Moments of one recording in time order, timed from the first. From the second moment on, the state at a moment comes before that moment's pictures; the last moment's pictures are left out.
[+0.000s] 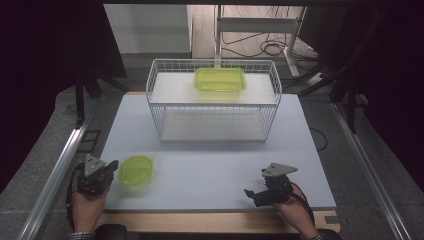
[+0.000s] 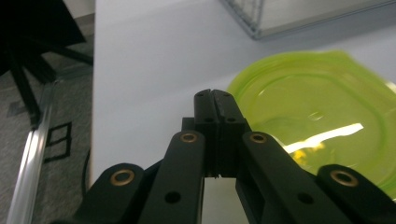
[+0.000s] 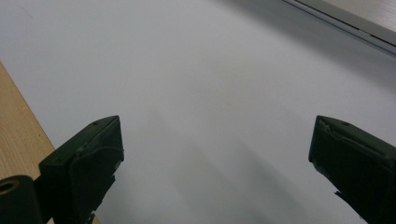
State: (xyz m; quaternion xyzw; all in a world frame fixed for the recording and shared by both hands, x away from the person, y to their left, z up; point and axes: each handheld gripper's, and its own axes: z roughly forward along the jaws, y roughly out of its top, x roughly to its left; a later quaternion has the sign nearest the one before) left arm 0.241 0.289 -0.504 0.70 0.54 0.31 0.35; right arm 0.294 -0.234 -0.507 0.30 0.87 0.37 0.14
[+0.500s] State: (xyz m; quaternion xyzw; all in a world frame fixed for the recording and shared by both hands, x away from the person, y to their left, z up) left arm 0.243 0.282 -0.517 0.72 0.55 0.27 0.32; right arm 0.293 -0.231 -0.508 0.30 0.87 0.37 0.14
